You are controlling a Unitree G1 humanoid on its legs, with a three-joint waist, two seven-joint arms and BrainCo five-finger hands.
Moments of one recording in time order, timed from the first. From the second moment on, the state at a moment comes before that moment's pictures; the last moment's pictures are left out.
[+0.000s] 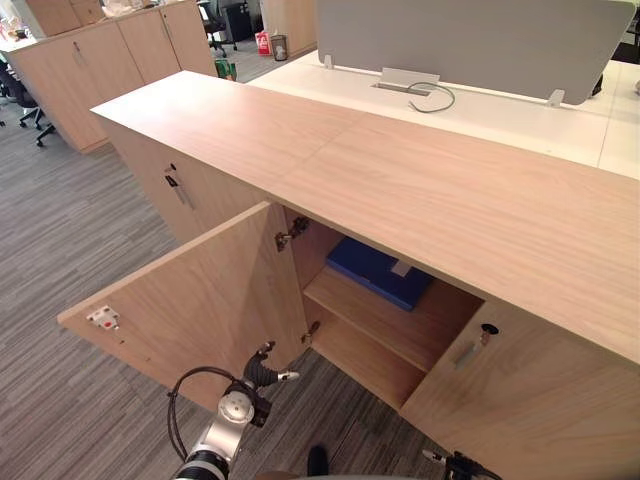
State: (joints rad) left arm -0.06 0.11 -0.15 0.63 0.24 -0.02 0.04; right arm -0.06 -0.13 -0.57 1.19 -0.06 0.12 0.01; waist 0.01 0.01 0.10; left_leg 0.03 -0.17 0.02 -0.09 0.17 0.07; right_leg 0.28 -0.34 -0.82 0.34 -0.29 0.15
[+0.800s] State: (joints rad) left arm 0.17 0.09 0.36 1.05 -0.06 -0.02 0.10; right arm -0.02 -0.13 -0.65 1.17 -0.06 0.12 0.01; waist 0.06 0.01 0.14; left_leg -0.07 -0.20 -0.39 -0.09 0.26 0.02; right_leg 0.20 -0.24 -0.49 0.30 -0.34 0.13
